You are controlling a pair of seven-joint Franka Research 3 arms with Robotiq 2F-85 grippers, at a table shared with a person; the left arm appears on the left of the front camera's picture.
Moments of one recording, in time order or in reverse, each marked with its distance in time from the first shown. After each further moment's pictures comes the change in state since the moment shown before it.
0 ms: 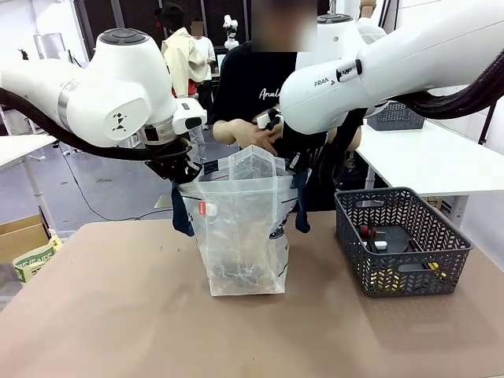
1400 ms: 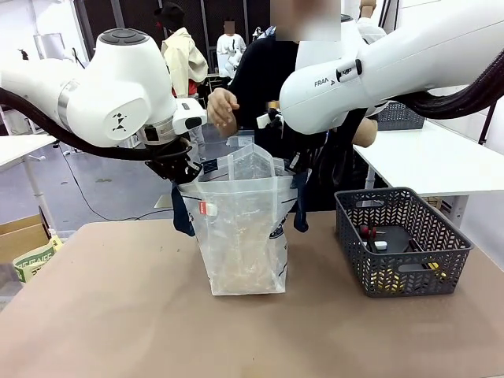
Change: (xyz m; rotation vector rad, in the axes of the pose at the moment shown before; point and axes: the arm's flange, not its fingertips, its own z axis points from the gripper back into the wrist) left arm 0.000 0.000 0.000 0.000 0.000 0.000; right arm 0.000 0.000 0.000 0.000 0.000 0.000
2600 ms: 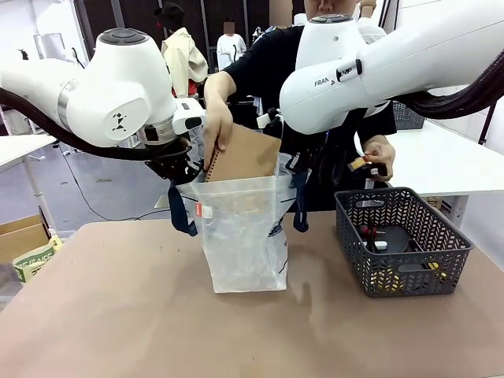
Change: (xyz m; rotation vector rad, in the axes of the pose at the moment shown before) left arm 0.000 0.000 0.000 0.000 0.000 0.000; right arm 0.000 0.000 0.000 0.000 0.000 0.000
